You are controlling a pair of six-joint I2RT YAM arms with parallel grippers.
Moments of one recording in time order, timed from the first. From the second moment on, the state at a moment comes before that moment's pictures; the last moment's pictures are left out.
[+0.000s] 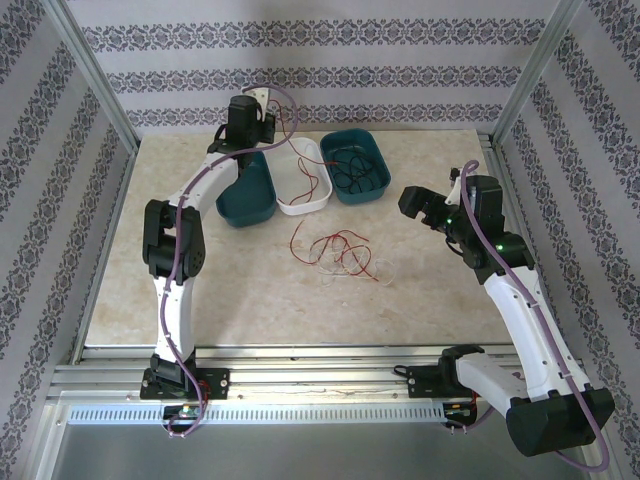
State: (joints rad) left arm -0.21 2.17 1.91 -0.09 -0.13 0.03; right arm 0.15 0.99 1.02 -0.59 -0.16 0.52
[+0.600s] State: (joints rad) left arm -0.17 2.24 2.00 -0.16 -0.15 0.08; right arm 0.15 0.97 1.02 -0.60 -0.15 0.52
